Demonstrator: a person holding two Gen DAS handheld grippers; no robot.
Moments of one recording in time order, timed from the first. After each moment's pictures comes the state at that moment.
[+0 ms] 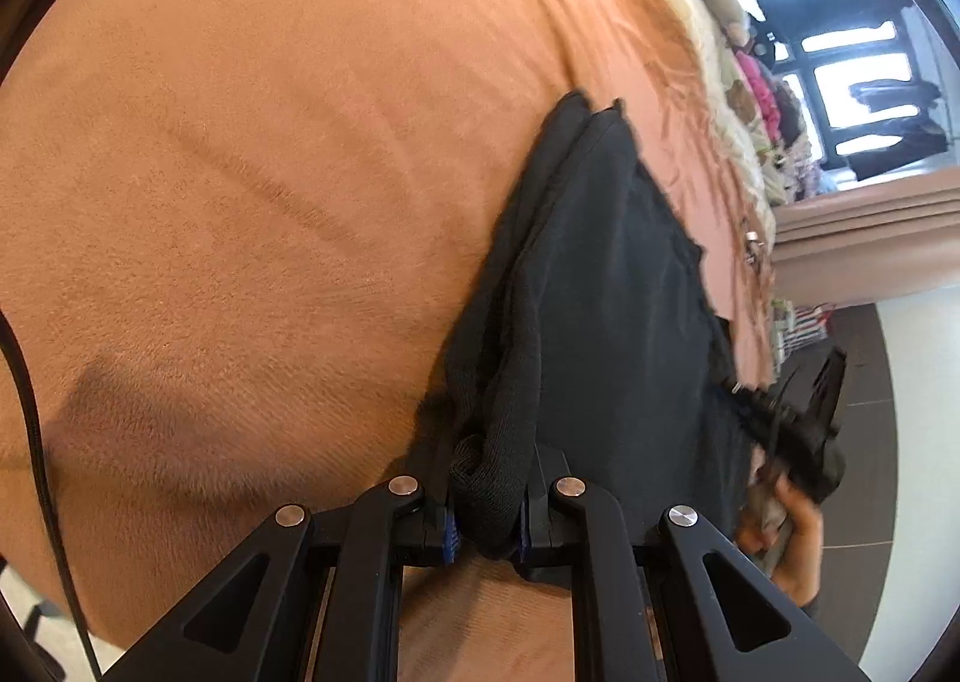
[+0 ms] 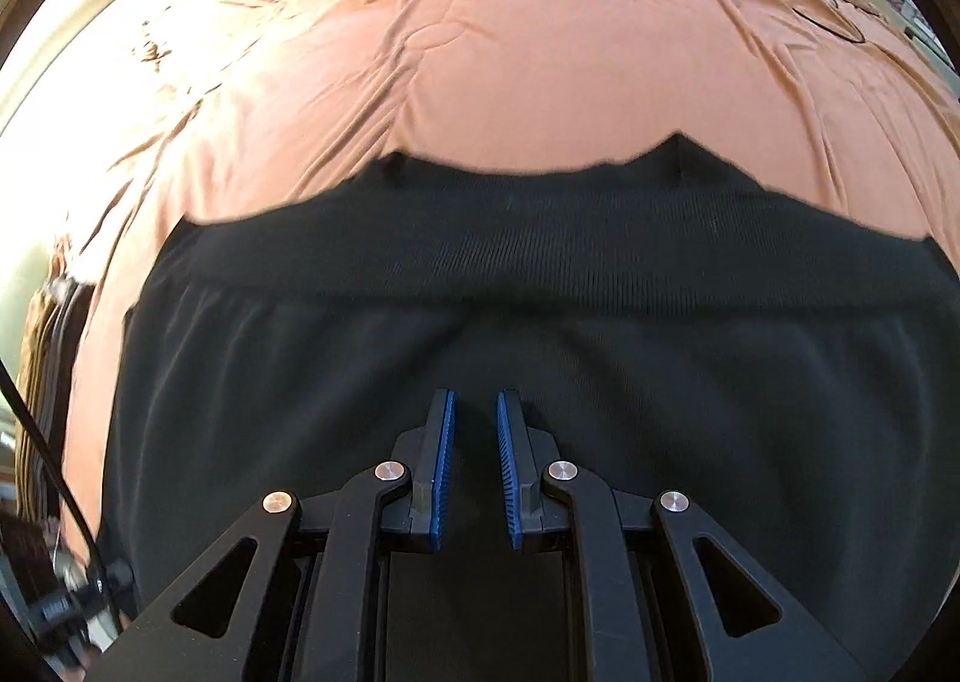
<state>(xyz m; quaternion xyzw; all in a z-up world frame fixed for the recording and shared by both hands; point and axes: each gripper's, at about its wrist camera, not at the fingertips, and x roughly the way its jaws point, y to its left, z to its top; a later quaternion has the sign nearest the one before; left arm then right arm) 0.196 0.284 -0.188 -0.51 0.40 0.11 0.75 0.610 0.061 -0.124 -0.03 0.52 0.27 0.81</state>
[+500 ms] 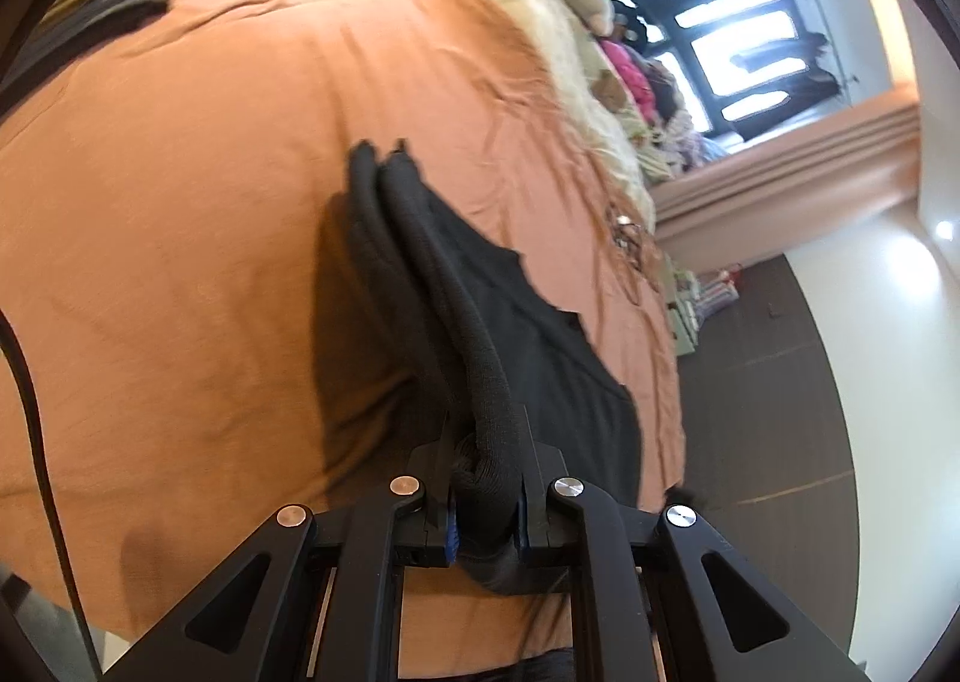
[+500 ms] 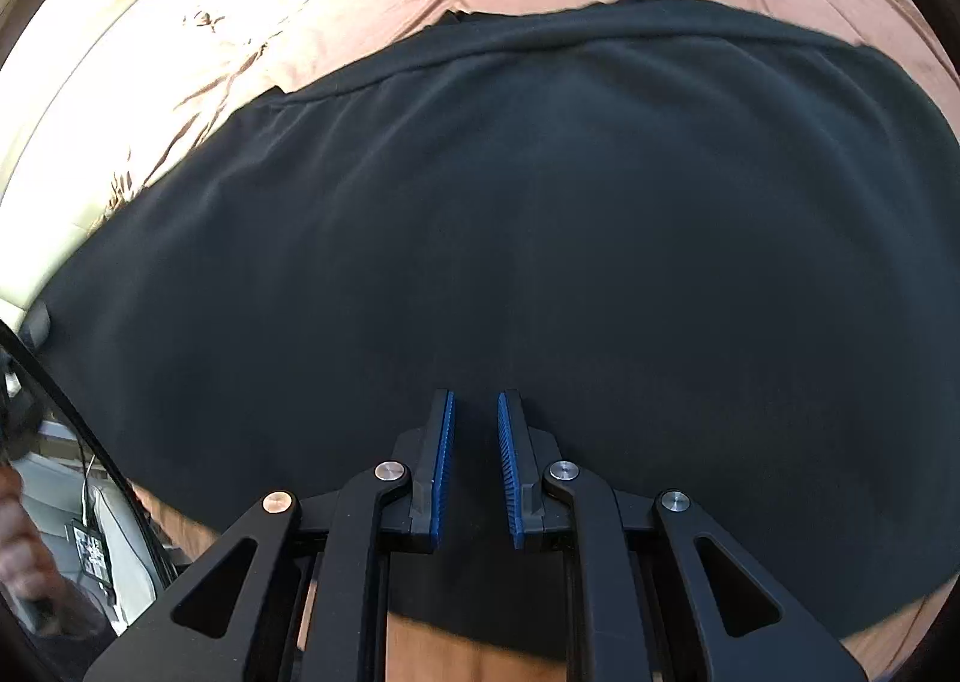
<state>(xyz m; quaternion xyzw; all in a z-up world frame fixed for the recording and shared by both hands) 0.230 0.246 -0.083 -0.47 0.35 0.01 0.81 0.481 0.023 -0.150 0.00 0.55 0.30 0.78</state>
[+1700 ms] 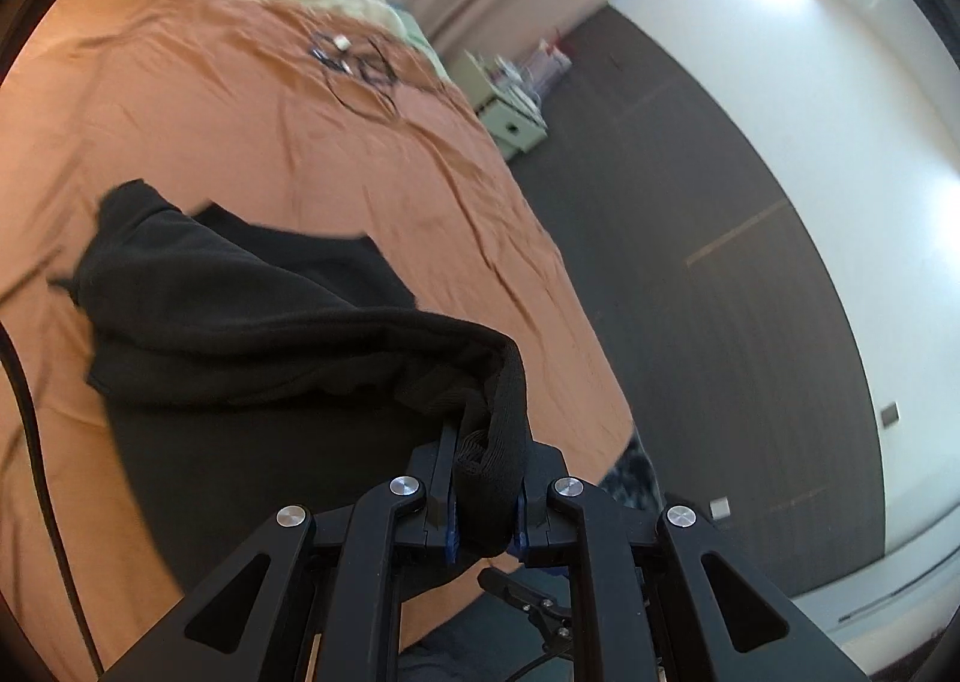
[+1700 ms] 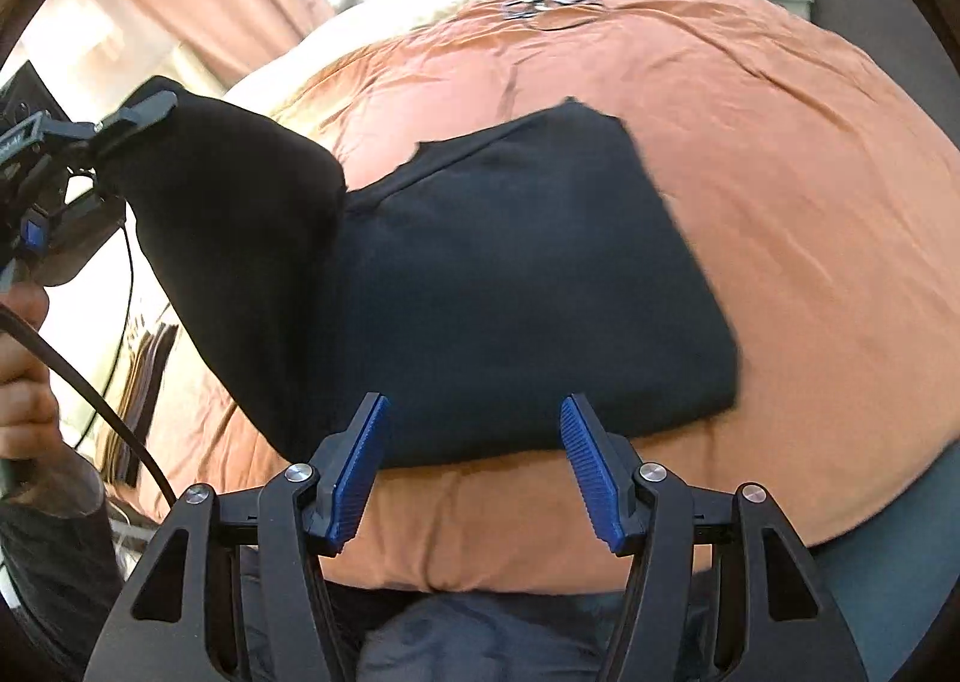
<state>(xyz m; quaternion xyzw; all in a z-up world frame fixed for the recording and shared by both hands) 0.401 -0.020 -0.020 -0.28 0.44 -0.26 0.81 0.379 -0.189 -0.100 0.13 0.44 0.22 0.86</state>
